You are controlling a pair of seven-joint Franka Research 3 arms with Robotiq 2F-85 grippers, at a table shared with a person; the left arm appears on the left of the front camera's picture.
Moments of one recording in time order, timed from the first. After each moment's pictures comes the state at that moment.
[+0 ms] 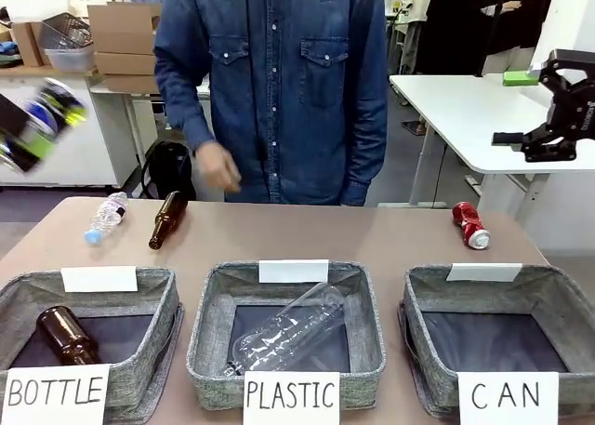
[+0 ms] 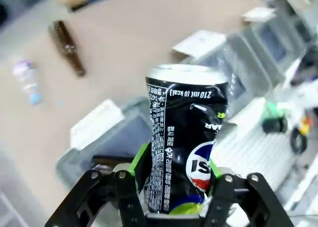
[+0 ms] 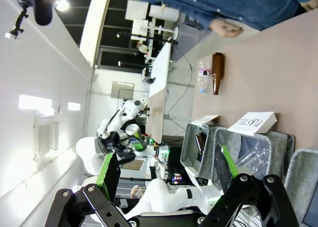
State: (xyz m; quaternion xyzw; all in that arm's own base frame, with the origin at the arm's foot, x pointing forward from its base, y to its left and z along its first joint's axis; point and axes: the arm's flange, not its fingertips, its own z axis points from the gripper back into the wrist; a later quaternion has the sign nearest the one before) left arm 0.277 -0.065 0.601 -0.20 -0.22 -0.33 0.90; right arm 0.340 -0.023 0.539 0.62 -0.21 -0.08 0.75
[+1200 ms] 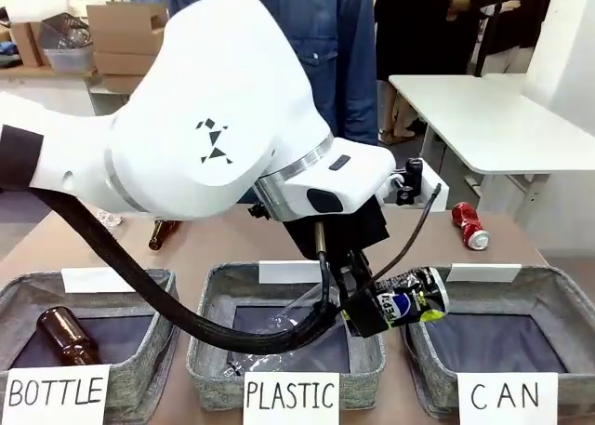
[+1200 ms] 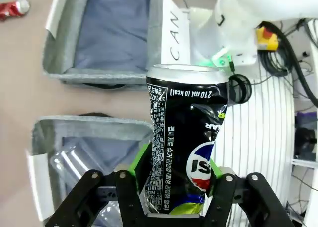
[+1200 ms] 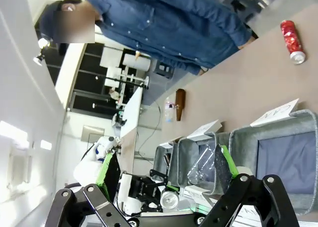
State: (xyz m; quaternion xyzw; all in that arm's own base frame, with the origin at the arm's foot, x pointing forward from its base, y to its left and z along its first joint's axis) left arm 0.215 -0.436 0.501 -0.22 -0.15 -0.69 0.68; right arm 0.189 -0.177 0.585 0.53 -0.32 -0.14 0.77
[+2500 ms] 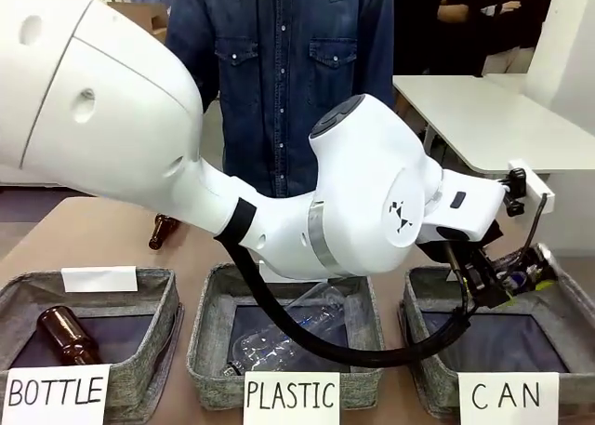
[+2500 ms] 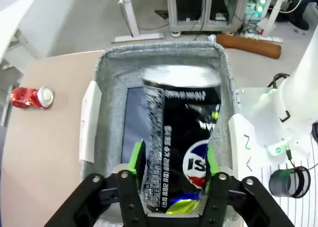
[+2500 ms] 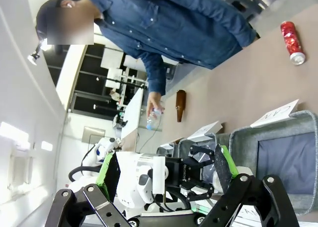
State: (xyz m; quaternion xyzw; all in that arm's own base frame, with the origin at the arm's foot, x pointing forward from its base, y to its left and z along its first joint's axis) left arm 0.276 -0.590 0.435 -0.26 -0.30 -0.68 0.61; right arm 0.187 -0.181 0.585 0.53 -0.33 -0.15 0.77
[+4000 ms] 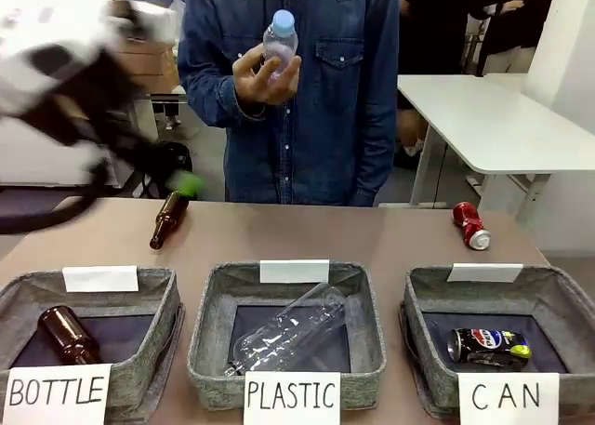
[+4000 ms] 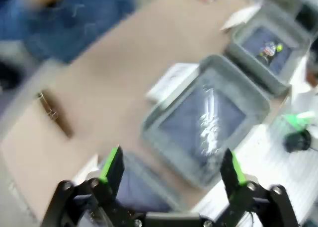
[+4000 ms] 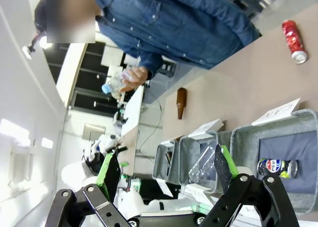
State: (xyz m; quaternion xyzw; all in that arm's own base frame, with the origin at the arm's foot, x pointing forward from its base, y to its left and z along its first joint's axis) left arm 0.232 -0.176 0.601 -0.12 -0.32 -0.37 0.86; right arm 0.191 -0.174 0.586 0.53 -0.32 -0.13 0.77
